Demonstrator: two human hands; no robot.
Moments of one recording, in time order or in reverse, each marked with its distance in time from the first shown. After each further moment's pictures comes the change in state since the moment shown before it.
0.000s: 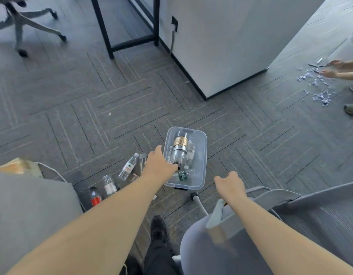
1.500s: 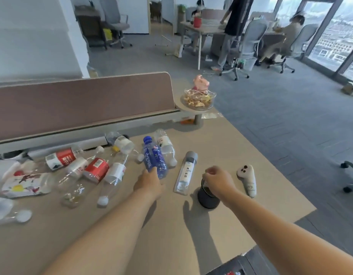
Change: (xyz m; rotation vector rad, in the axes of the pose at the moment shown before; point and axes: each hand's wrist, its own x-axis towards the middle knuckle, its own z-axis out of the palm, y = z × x) left_hand -0.503 -0.445 -0.194 -0.518 1.057 -1.127; right_hand -0.590 -0.156 0.353 -0.736 -0.916 -1.535
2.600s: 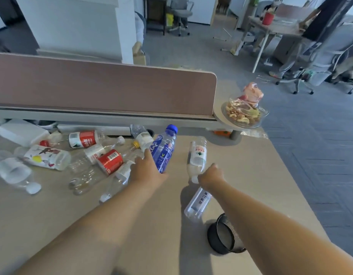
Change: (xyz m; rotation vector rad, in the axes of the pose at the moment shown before) left_hand 0.048 -0.003 -0.044 -0.234 0.322 -0.305; right_hand 0.141 -0.064 0.075 -0.568 -0.209 -0.040
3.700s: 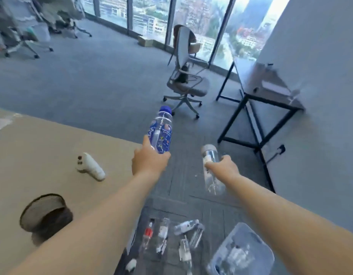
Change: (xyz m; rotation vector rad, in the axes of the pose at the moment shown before) left_hand -0.361 0.210 0.135 -0.188 -0.805 0.922; right_hand -0.371 0.398 -0.047 0.836 0.758 0.977
